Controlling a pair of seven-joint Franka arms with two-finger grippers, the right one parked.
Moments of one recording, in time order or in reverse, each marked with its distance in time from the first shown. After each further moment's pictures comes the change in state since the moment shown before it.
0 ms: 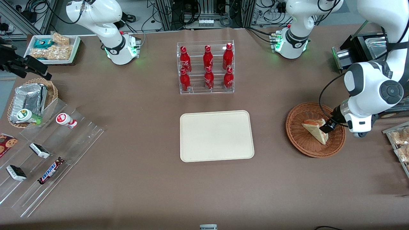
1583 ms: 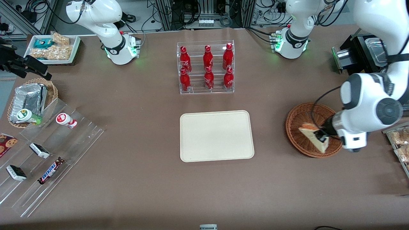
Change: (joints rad) arm -0.098 0.139 -0.081 0.355 -0.003 -0.263 -0.126
